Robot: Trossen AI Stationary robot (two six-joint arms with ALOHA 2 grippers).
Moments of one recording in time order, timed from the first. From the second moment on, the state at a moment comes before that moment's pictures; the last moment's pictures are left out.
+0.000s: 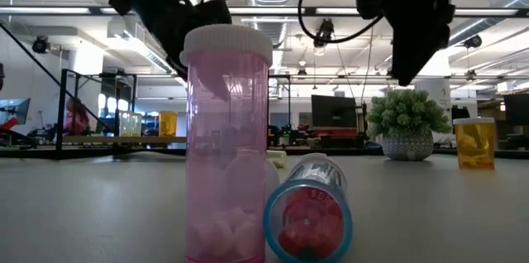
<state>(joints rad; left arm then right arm) 0.05 1.44 0.87 -0.23 0.02 -0.07 0.24 1.49 1.12 -0.95 0.18 0.80</state>
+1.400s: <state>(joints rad) 0.03 1.57 0.86 -0.18 -0.09 -0.04 0.24 1.48 1.07 -0.92 0.18 0.84</state>
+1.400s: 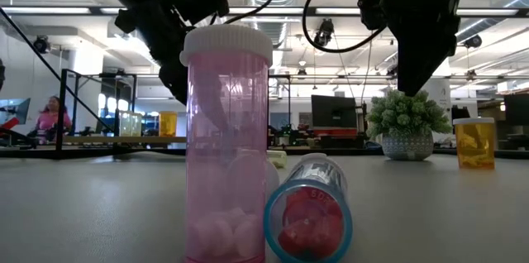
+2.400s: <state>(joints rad) 0.10 1.42 0.90 -0.22 -0.04 0.03 0.24 1.48 1.07 -0.93 0.18 0.84</state>
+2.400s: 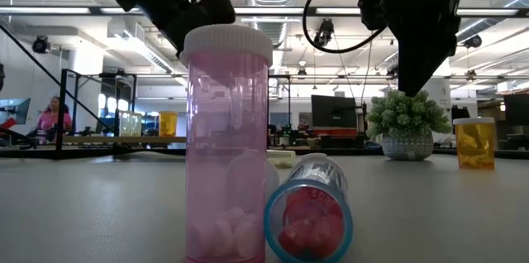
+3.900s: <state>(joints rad) 0.58 1.59 1.05 -0.21 -0.16 0.17 0.23 1.48 1.07 -0.94 0.19 0.81</state>
